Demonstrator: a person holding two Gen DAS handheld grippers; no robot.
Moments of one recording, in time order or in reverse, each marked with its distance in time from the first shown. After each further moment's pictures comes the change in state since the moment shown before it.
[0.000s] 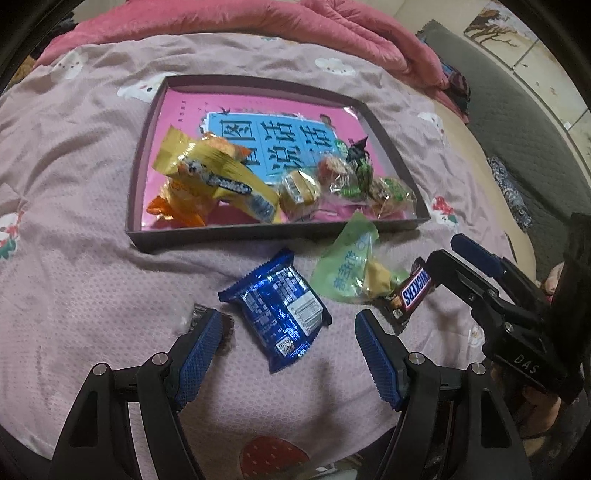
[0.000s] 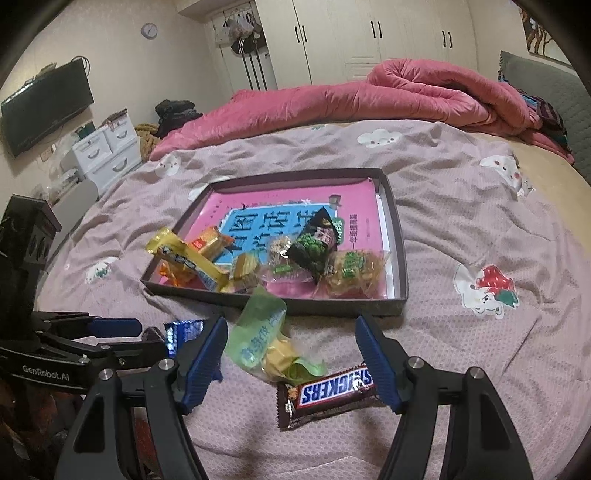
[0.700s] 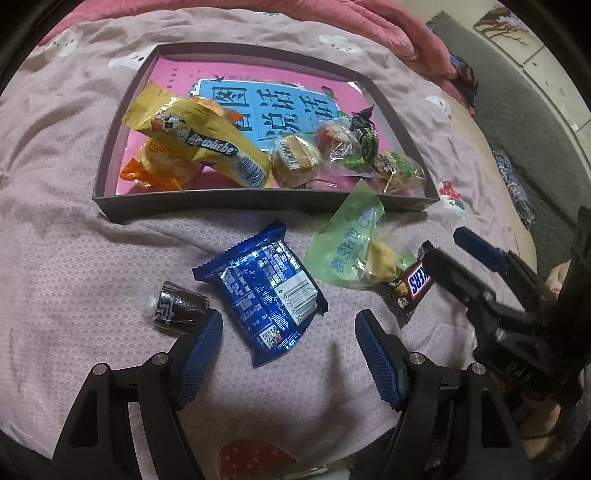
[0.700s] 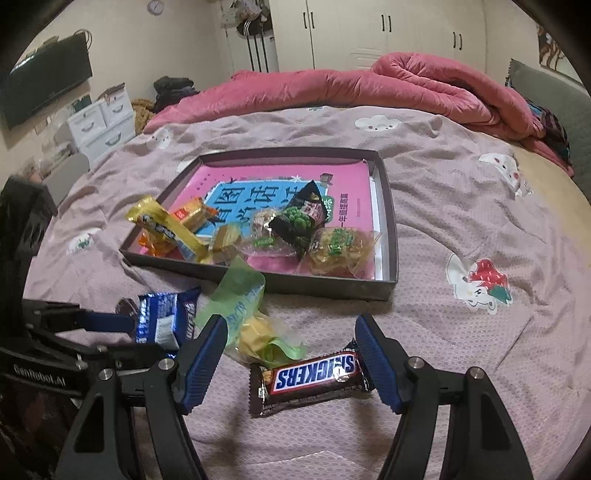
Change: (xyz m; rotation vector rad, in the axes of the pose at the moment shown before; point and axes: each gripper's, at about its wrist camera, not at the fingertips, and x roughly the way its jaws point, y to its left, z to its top) left arm 0.029 -0.004 -0.005 -0.038 0.066 -0.014; right arm 0.014 -0.003 -0.011 -0.077 0.063 -0.052
